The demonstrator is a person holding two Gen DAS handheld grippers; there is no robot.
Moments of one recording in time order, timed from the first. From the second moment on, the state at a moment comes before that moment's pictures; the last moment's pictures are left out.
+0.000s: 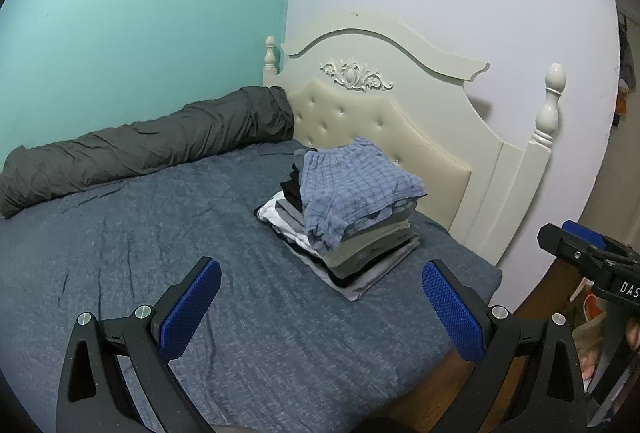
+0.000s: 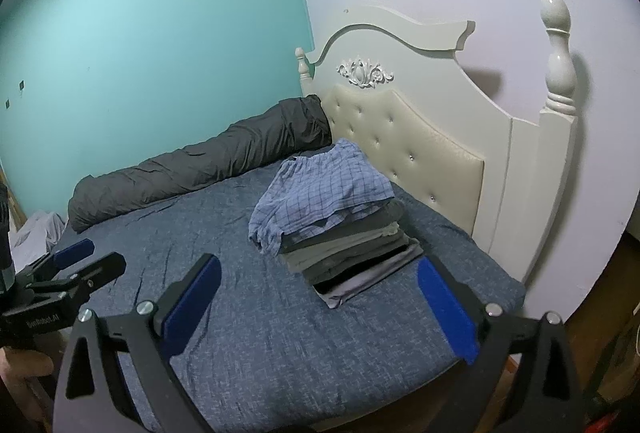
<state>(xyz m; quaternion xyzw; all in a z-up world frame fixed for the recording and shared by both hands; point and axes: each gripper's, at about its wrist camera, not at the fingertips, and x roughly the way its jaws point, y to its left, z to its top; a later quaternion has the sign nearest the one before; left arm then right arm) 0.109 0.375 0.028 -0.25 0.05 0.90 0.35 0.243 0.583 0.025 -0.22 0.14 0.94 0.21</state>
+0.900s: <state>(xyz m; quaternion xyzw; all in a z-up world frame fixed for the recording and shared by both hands) 0.126 0.363 0.008 -0.23 0.07 0.90 0.35 0.252 0.558 0.002 -0.22 0.12 0.94 0.22</state>
